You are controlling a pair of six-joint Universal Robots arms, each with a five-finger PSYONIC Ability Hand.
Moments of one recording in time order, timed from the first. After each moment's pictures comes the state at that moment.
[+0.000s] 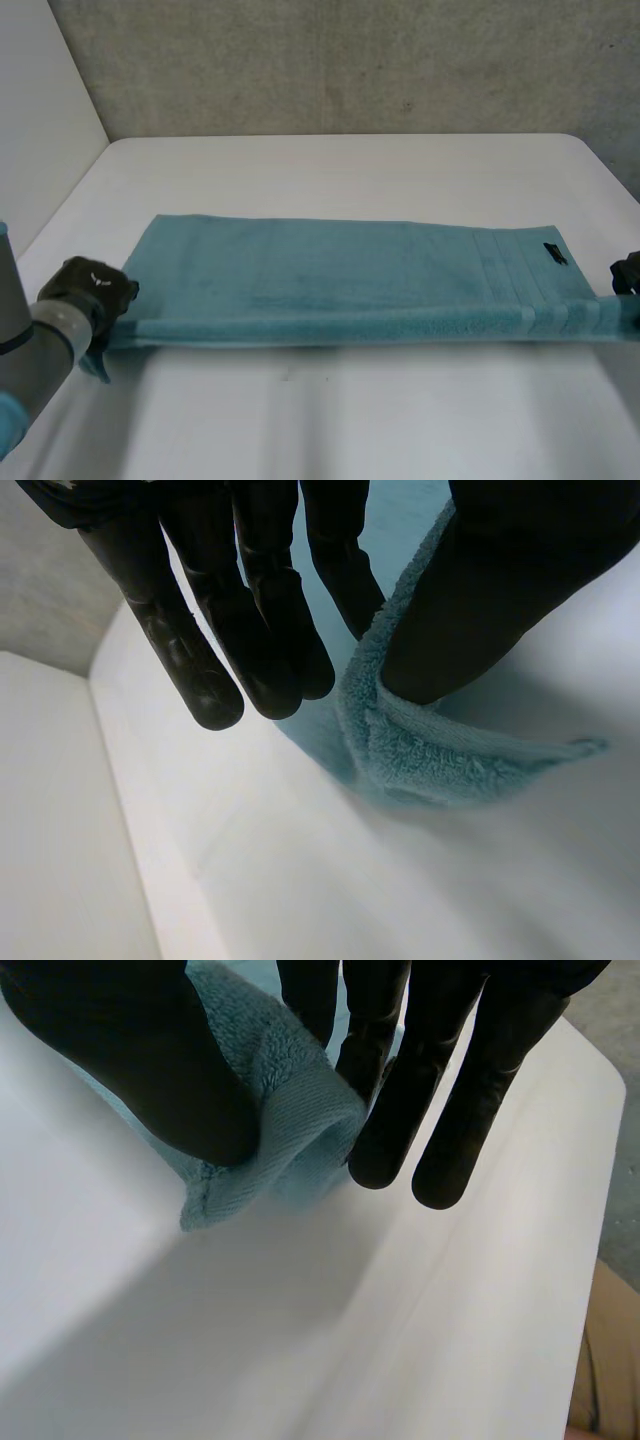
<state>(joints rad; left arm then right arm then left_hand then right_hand) 4.48 -1.76 -1.81 3.04 -1.70 3.93 1.29 -1.33 1.59 0.49 1.19 2.26 1.09 1.20 1.19 1.20 0.98 0.96 1.18 1.18 1.19 0.97</state>
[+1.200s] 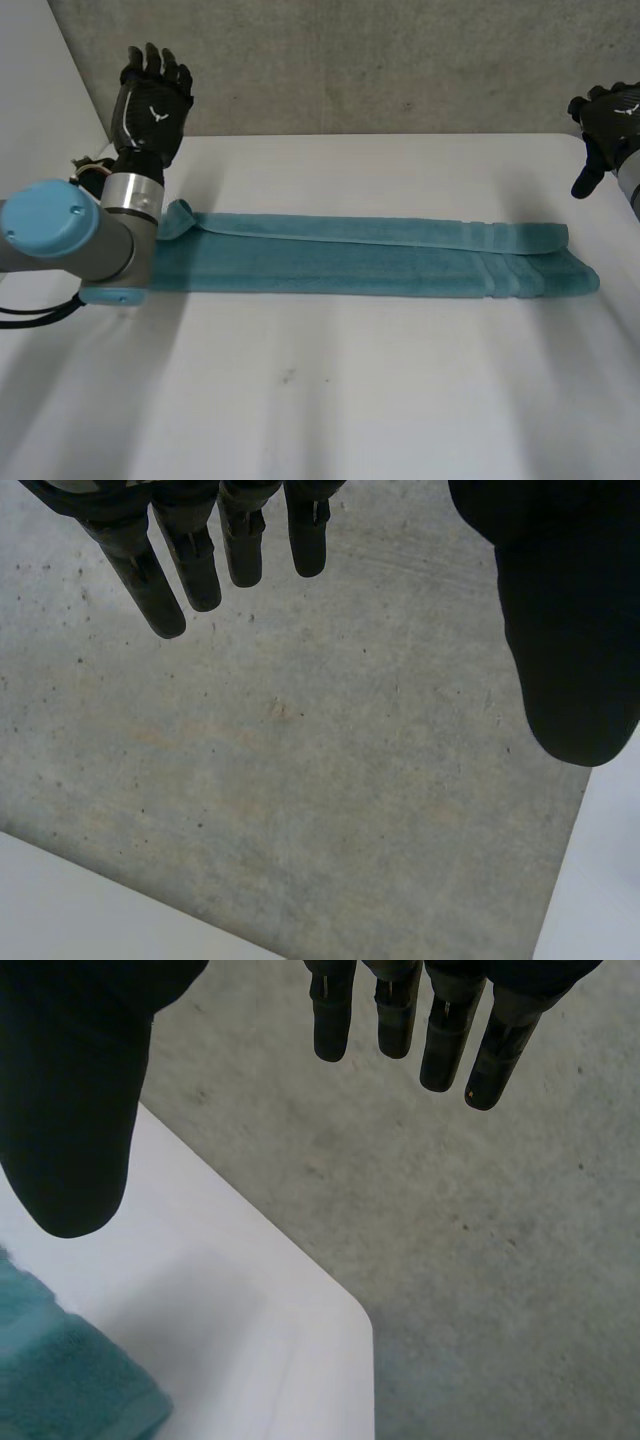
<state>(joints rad) 4.42 -2.20 -1.39 4.02 -1.49 4.05 1.65 -1.14 1.24 -0.05 1.49 2.66 0.20 0.20 0.22 0.21 0.05 0.21 0.22 0.21 0.23 0.07</state>
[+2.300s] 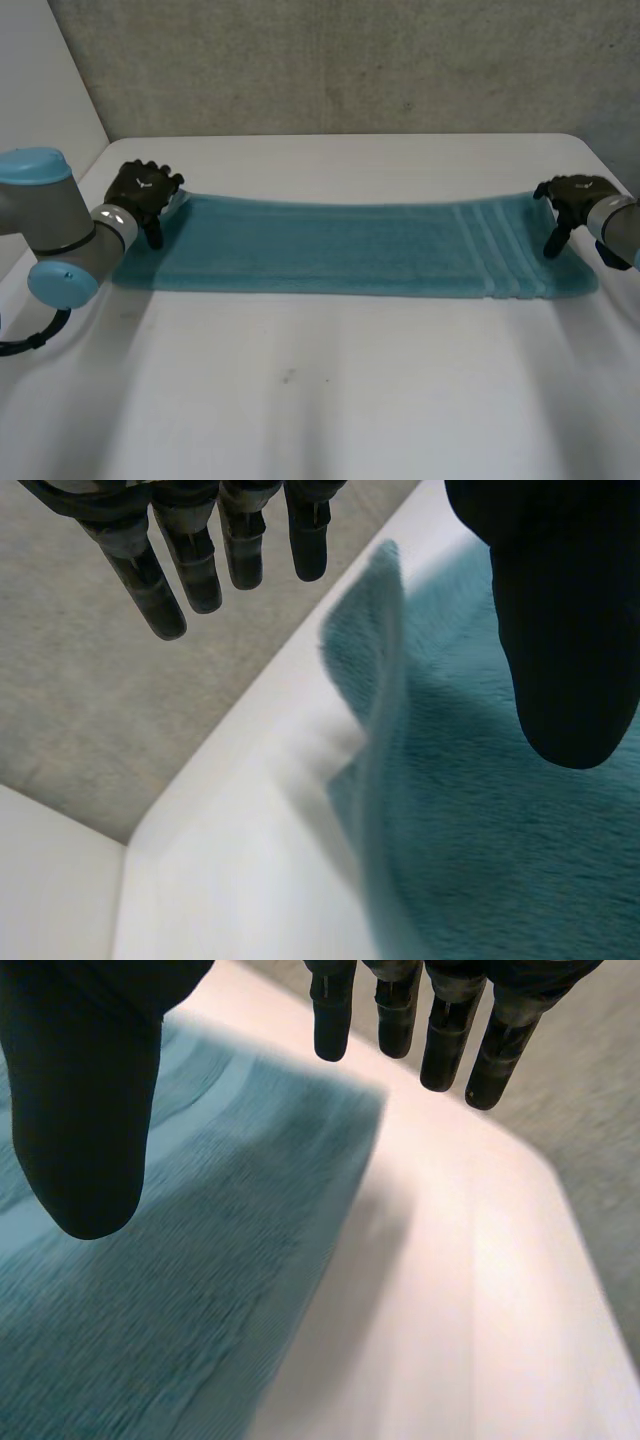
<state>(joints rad) 4.57 -2.45 -0.99 3.23 -1.39 3.76 1.58 -0.61 0.72 0.29 1.40 2.75 0.22 0.22 0.23 0.22 0.05 0.20 0.22 0.21 0.23 0.06</state>
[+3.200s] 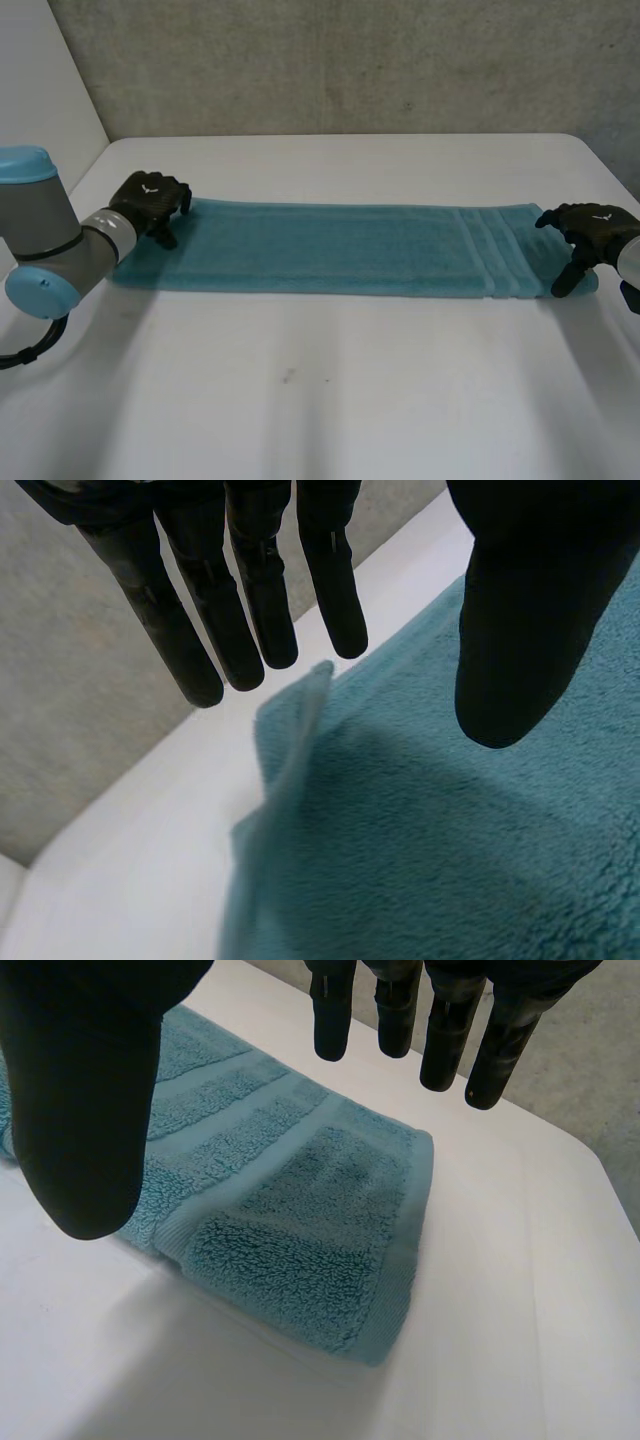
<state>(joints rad) 4.58 -2.36 -1.11 3.20 -1.26 3.62 1.50 -1.03 1.40 0.10 1.25 2.74 0.66 0.65 0.65 0.66 0.48 0.20 0.22 0.21 0.23 0.06</state>
